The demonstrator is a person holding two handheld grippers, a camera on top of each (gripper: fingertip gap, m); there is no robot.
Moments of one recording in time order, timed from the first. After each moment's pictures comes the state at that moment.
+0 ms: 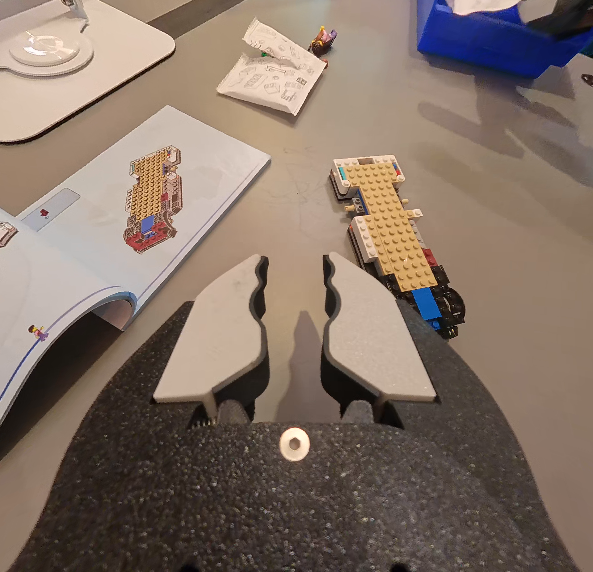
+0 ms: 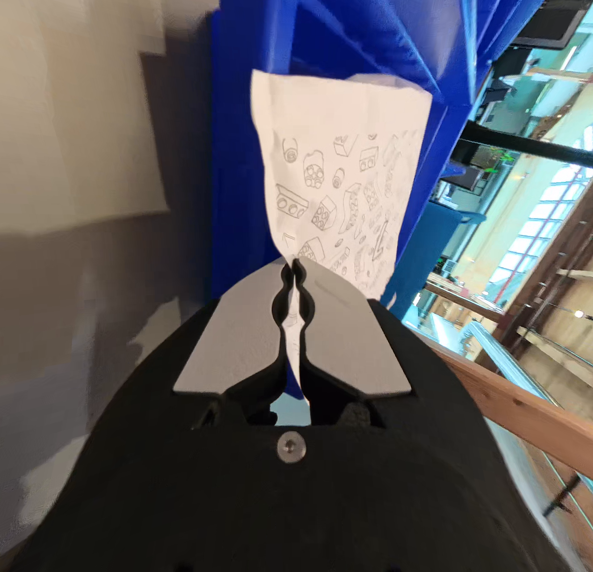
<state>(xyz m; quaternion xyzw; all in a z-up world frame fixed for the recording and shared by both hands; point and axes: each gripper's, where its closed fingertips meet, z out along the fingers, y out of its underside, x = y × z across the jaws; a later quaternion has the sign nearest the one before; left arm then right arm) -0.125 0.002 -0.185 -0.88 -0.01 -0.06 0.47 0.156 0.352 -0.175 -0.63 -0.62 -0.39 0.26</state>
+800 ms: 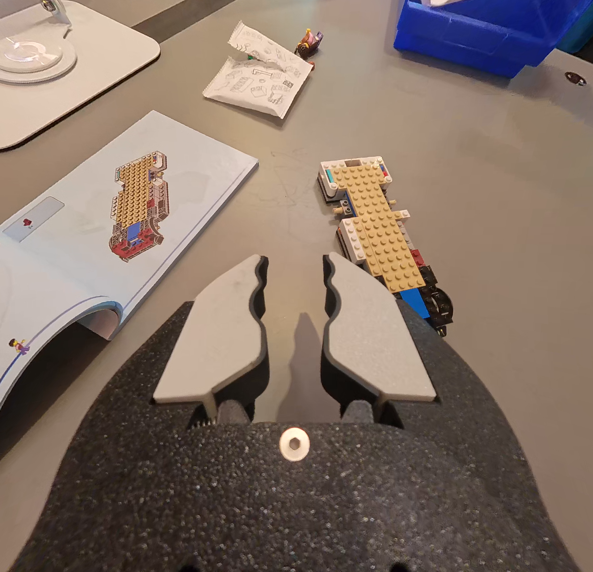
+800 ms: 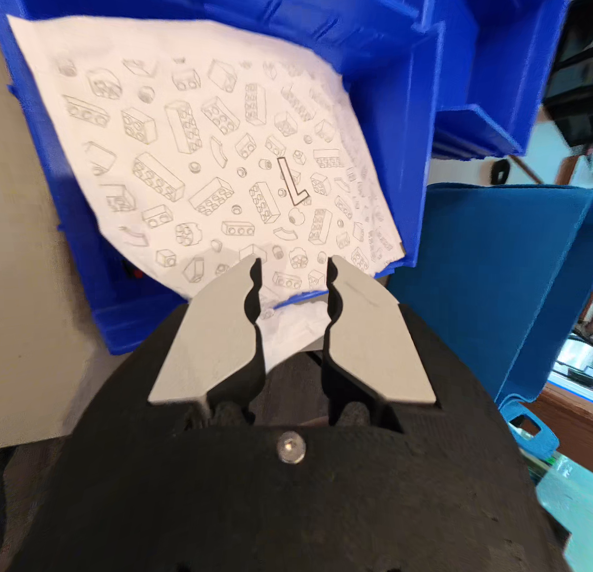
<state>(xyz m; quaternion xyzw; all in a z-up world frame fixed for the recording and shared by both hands) -0.116 0.005 -0.183 -0.88 0.00 -0.07 0.47 0.226 0.438 -0.110 -0.75 -0.59 -0.14 0.25</state>
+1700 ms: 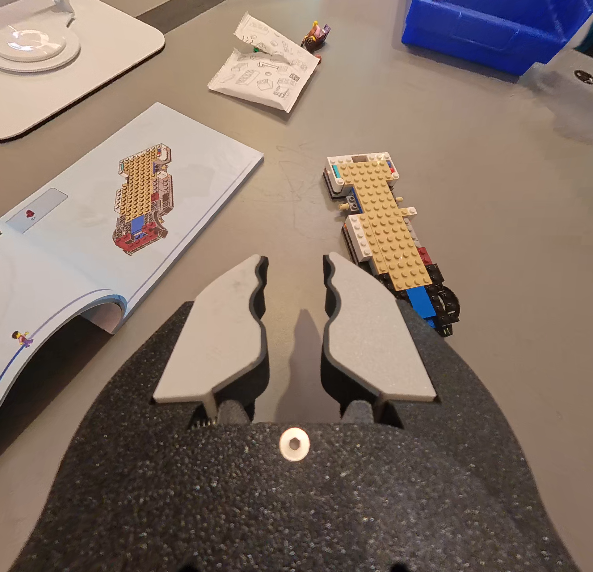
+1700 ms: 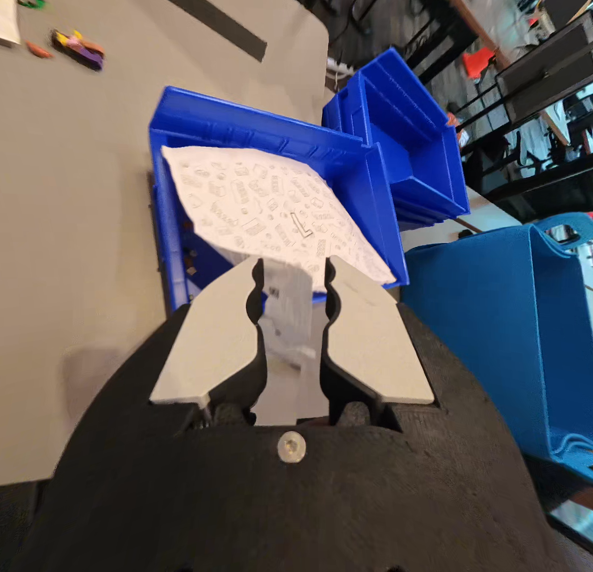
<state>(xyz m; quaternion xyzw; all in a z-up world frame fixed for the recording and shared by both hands) -0.120 0.003 -0.187 -0.88 -0.01 -0.07 0.47 0.229 0.368 -0.050 -0.71 -0.55 -0.01 0.44</state>
